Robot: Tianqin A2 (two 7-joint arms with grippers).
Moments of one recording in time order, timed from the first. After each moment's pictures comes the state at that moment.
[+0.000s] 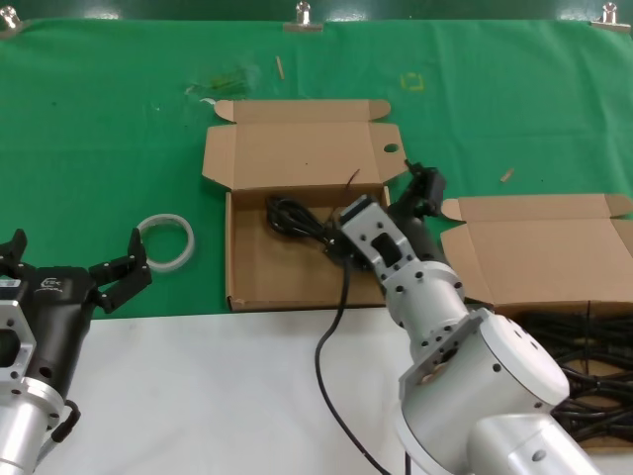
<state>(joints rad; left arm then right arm) 0.00 -0.30 1.60 -1.60 -1.80 0.00 0.00 0.43 0.07 -2.12 1.39 2.58 0.57 -1.38</state>
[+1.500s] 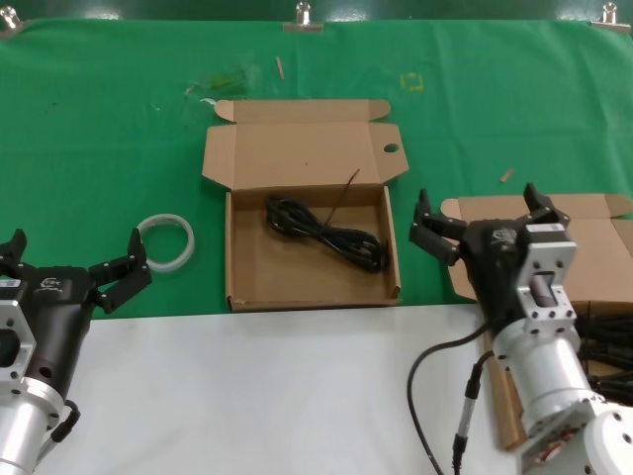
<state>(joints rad) 0.00 -0.30 1.60 -1.60 -1.80 0.00 0.00 0.12 0.07 -1.74 1.54 2.01 0.15 -0.37</state>
